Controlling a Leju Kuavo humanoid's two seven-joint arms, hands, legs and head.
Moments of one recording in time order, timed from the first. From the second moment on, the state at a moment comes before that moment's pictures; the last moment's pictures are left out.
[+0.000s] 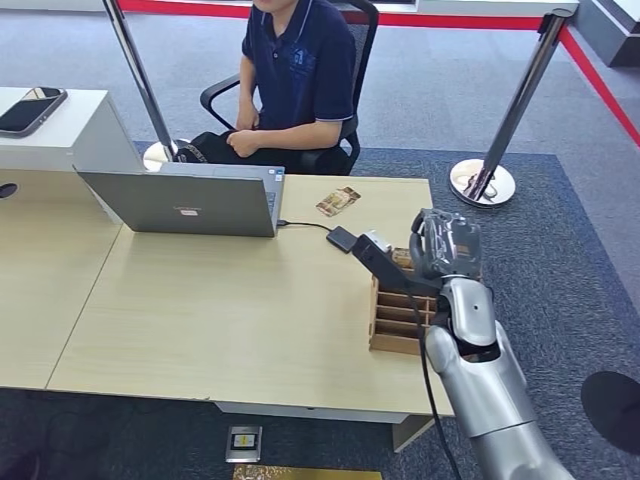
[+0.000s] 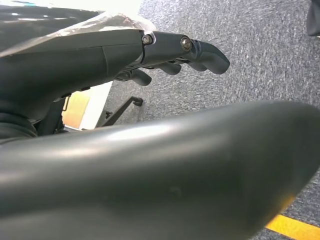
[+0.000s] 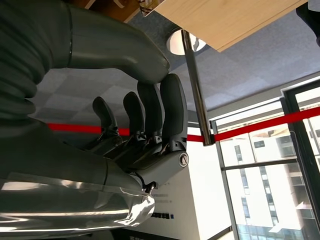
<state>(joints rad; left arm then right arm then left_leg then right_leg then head) -0.08 -0.22 1.01 -0.21 -1.23 0.60 0.03 -0.44 0.05 0.36 -1.12 1.35 -0.19 0.18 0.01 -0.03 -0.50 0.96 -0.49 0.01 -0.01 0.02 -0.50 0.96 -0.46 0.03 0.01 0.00</state>
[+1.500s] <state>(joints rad) -0.08 -0.22 1.01 -0.20 -1.23 0.60 0.03 -0.48 0.06 0.37 -1.05 1.33 -0.19 0.19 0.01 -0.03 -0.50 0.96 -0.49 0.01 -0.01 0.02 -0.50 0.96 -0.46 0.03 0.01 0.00</state>
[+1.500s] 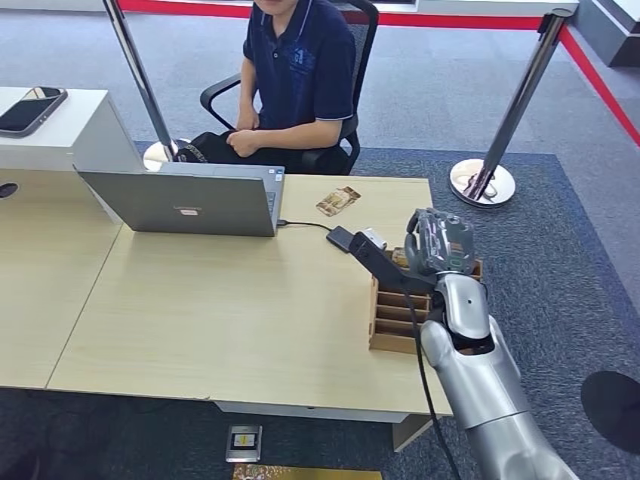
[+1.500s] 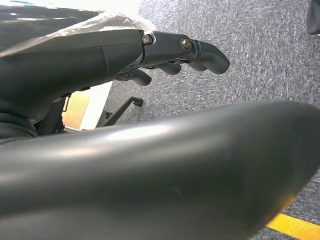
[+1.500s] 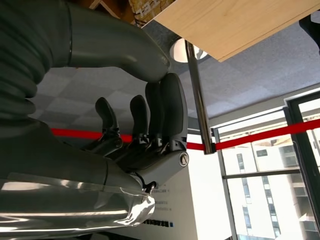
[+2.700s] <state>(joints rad) -0.08 -0.22 1.01 -0.20 -1.24 0.61 0.04 -0.56 0.09 0.37 -0.89 1.31 -0.17 0.21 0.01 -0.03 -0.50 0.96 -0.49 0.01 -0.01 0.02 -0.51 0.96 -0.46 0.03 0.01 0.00</state>
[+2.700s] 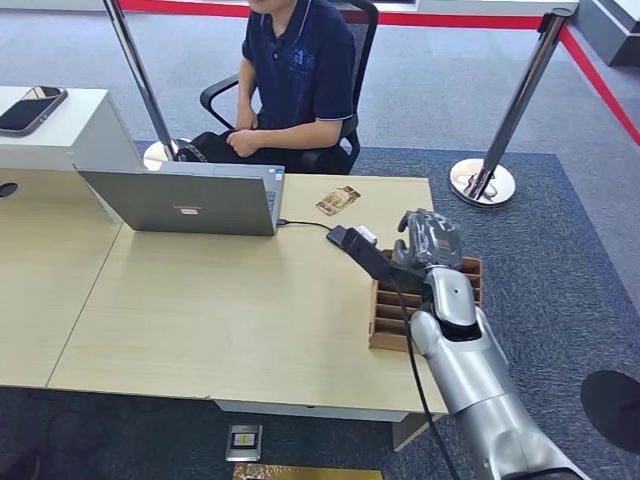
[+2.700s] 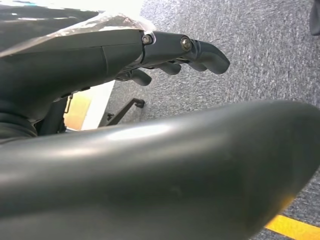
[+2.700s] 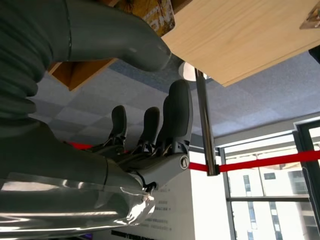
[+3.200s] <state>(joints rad) -0.07 -0.22 1.01 -0.20 -1.24 0.61 0.04 -0.58 0.10 0.37 -0.82 1.31 -0.17 0.22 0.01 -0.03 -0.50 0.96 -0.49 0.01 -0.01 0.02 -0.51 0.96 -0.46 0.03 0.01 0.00</state>
